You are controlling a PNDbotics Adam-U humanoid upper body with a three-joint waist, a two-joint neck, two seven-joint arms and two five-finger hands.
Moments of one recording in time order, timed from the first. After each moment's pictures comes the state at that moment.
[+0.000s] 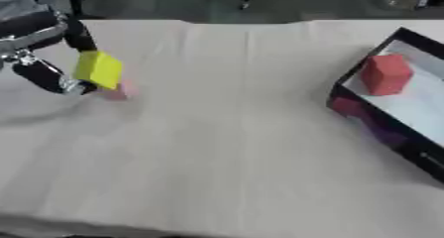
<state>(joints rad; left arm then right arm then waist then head) -0.81 0.67 -0.21 -1.31 -0.46 -0.16 -0.40 -0.59 -0.83 -0.11 -1.71 -0.28 0.19 0.01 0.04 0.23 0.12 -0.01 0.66</state>
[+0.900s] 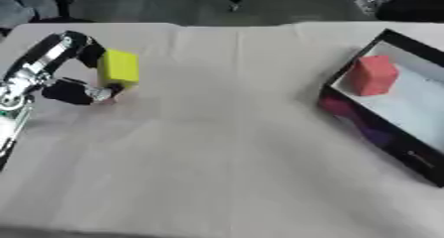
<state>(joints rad) -0.72 0.51 -0.18 -1.36 -0.28 -0.06 -0.18 -0.81 -0.59 0.16 -1.78 0.02 0.10 0.31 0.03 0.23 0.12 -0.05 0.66</state>
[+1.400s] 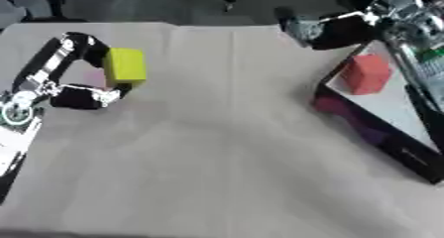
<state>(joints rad) -0.67 0.45 -0.18 -1.45 -0.29 -0.12 -0.07 -0.87 -0.45 0.24 -1.70 0.24 0.03 0.46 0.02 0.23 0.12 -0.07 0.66</state>
